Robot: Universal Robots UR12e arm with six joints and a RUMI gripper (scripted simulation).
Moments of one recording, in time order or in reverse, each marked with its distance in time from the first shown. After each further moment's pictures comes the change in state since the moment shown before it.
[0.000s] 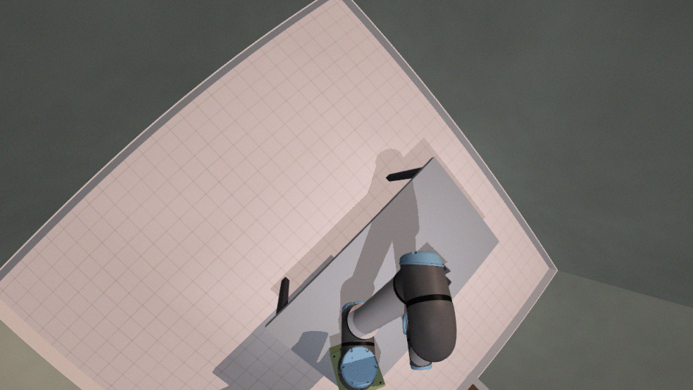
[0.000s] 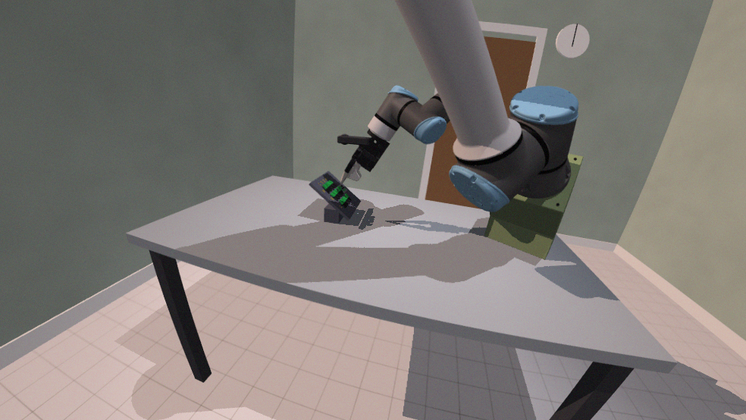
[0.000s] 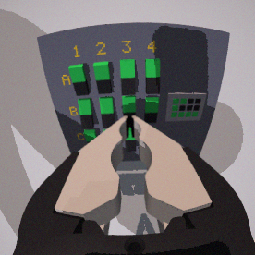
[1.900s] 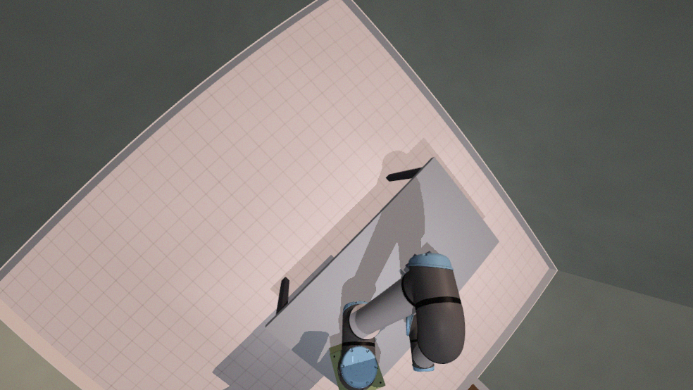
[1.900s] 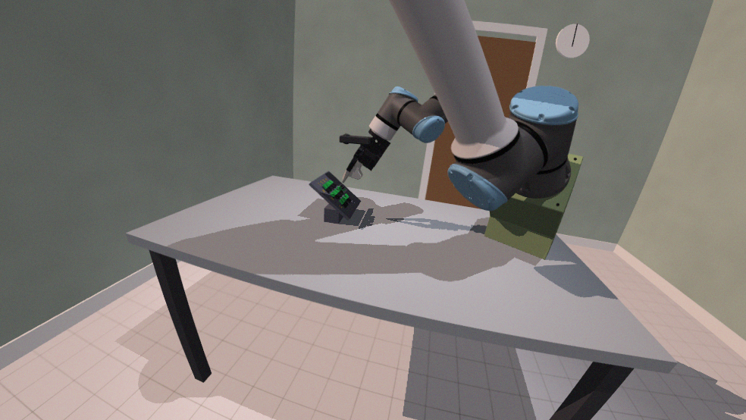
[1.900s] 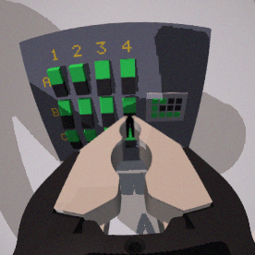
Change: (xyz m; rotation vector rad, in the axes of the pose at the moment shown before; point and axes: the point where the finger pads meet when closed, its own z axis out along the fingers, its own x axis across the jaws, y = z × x) arm 0.024 0.000 0.000 0.000 0.000 0.000
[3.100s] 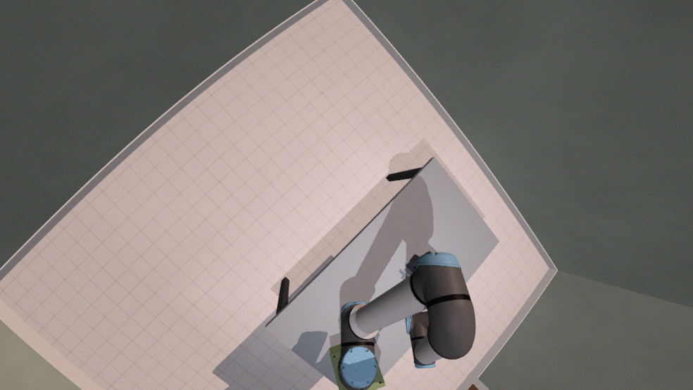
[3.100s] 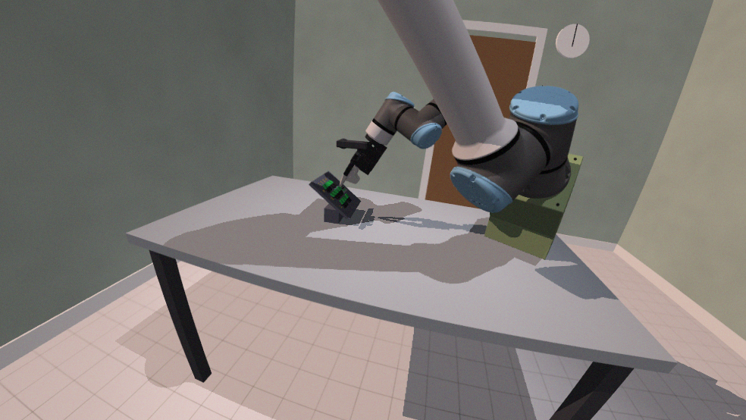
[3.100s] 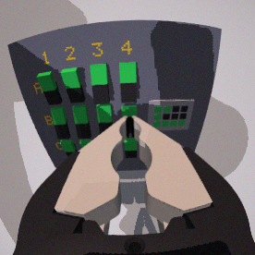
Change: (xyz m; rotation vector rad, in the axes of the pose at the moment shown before) arm 0.000 0.000 0.020 -0.001 -0.001 0.000
